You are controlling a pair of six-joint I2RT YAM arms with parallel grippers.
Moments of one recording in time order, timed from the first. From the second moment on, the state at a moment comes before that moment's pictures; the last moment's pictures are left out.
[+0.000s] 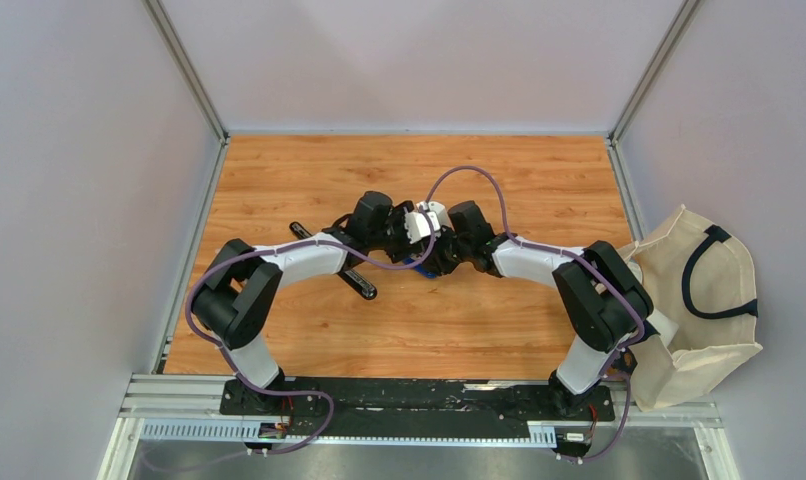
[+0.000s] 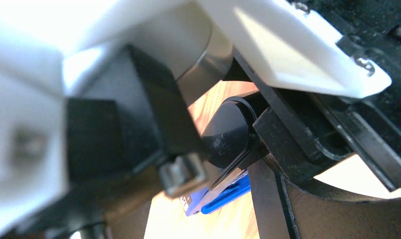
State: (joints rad) left arm -0.64 1.71 0.97 0.15 0.29 0.64; right arm 0.60 1.72 0.91 0.03 -0.38 -0.07
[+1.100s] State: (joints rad) left arm -0.59 1.70 1.00 0.14 0.29 0.45; right arm 0.58 1.73 0.93 0.03 -0.39 -0.03
